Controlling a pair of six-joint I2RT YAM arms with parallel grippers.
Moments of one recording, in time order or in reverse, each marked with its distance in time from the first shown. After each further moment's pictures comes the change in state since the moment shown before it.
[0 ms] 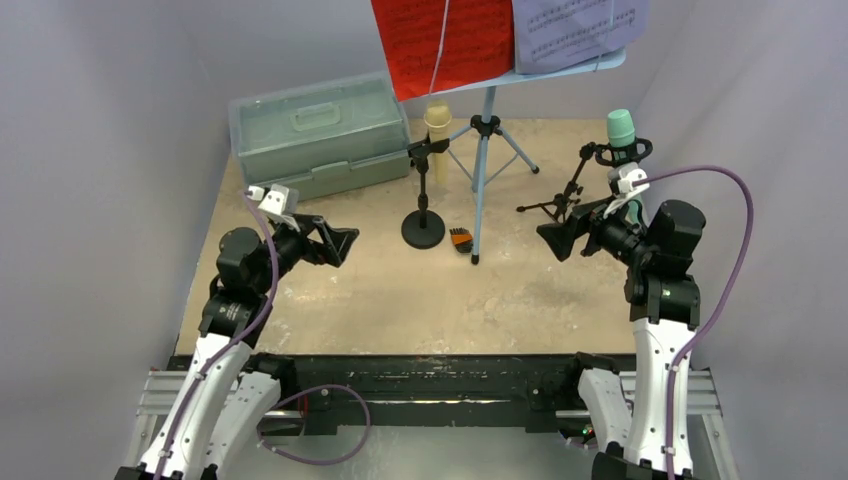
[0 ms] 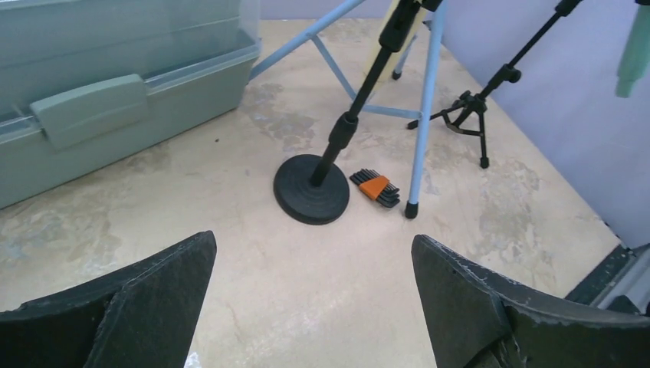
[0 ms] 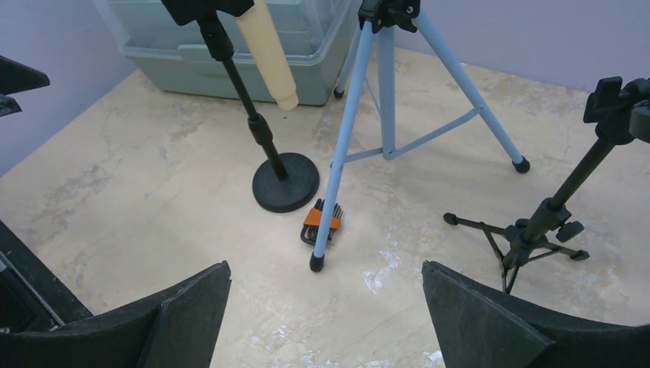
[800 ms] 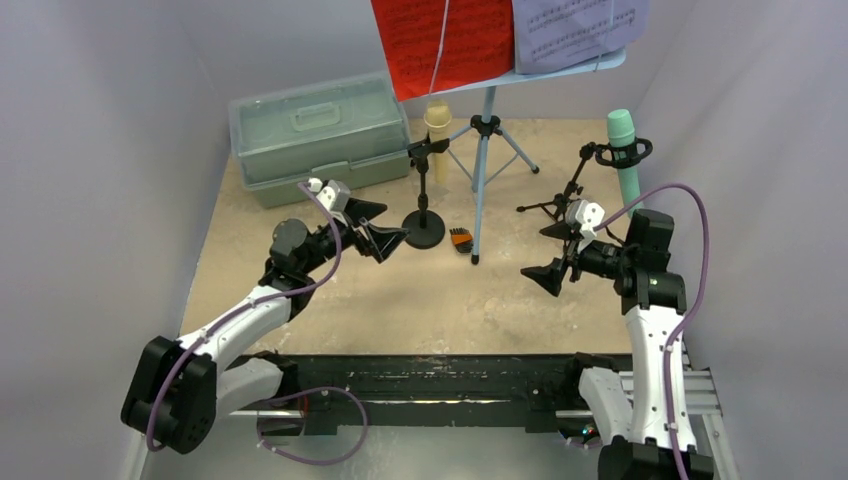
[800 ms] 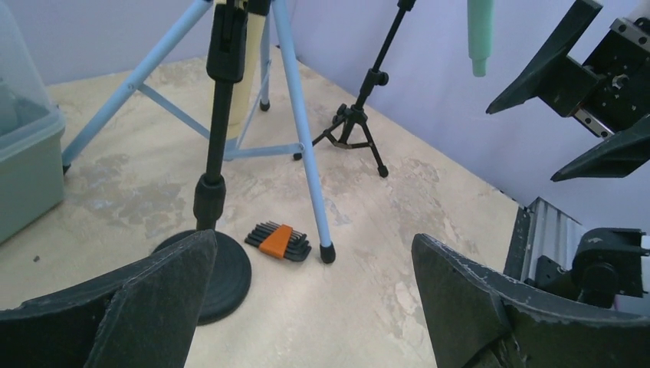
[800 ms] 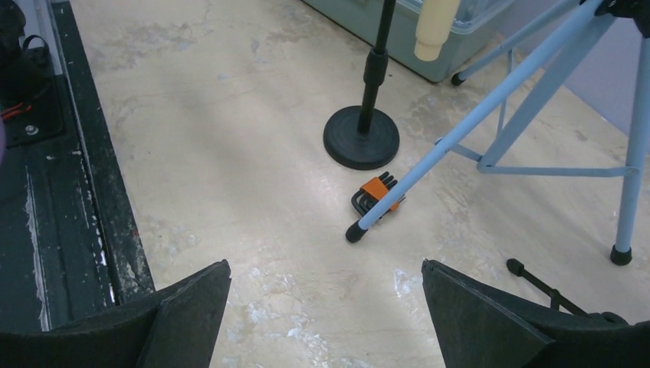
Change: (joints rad) left arm -0.200 0.455 -0.169 0.850 0.200 -0.119; right arm 0.029 0.033 -0.116 -0.180 -0.322 -0.599
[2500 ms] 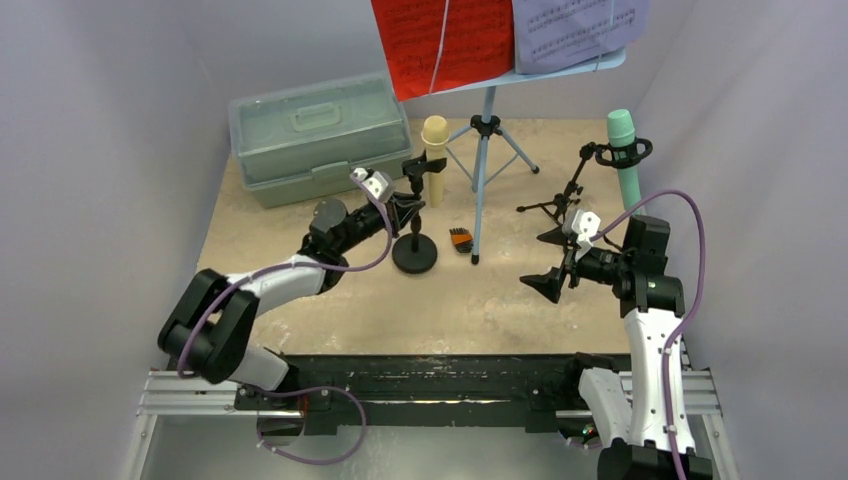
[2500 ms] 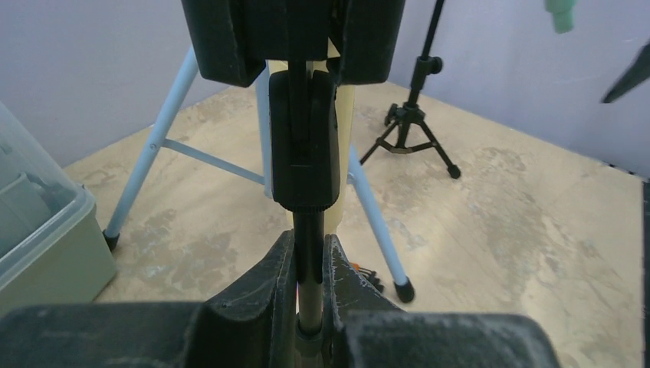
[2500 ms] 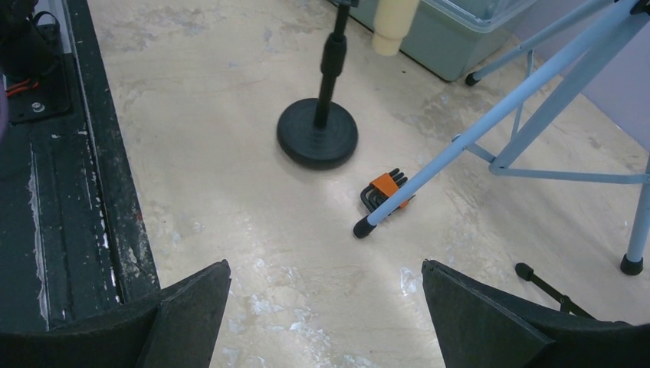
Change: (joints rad) left arm -0.114 0.423 0.195 0.233 -0.119 0.294; right arm 0.002 -0.003 -0.027 -0.063 -0.027 -0.124
